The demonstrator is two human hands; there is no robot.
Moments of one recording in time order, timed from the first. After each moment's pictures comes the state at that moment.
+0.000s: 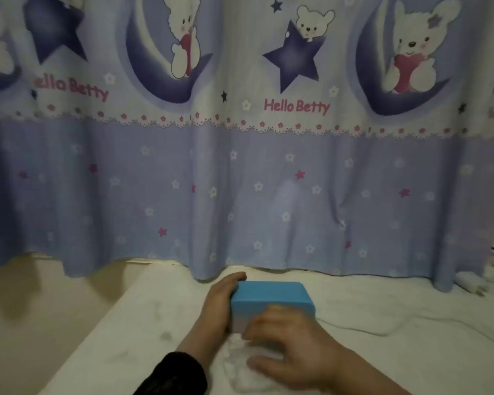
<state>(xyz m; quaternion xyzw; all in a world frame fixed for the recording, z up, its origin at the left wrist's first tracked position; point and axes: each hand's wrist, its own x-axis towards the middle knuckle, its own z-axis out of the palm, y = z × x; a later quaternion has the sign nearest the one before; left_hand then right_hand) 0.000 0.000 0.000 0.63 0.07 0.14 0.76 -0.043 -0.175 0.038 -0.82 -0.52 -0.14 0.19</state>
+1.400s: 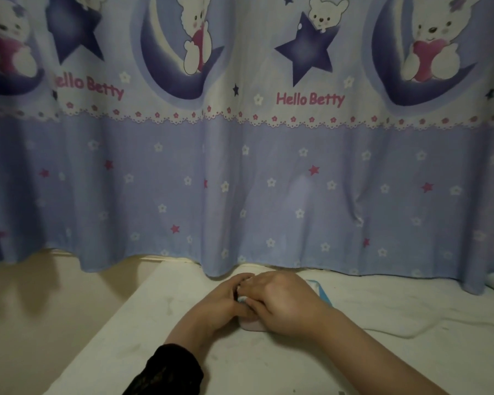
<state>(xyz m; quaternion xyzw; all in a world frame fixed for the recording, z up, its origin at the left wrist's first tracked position) -0.007 0.033 0.003 0.76 -0.10 0.00 0.64 -0.003 -0.126 0.049 -0.85 -0.50 -0.17 0.08</state>
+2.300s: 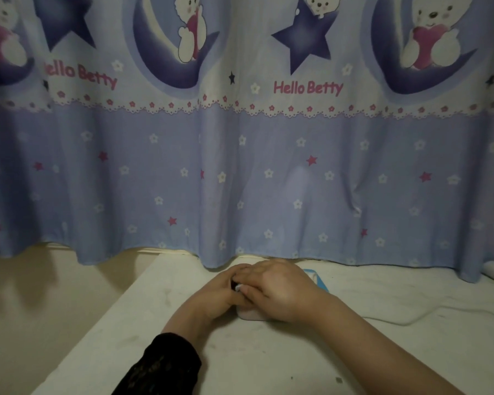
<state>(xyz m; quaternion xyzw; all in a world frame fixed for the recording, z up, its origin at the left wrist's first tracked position) -0.010 0.030 0.006 0.78 -0.11 0.01 0.62 0.001 -0.126 0.048 -0.86 -0.48 -0.15 0.07</state>
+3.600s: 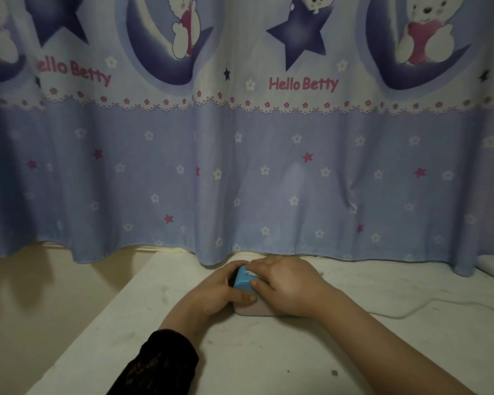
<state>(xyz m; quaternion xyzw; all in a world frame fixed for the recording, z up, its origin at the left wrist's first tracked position) -0.013 0.029 0.010 0.76 -0.10 -0.03 0.64 0.008 -0.141 0.045 -0.89 -0.42 -0.17 0.07</state>
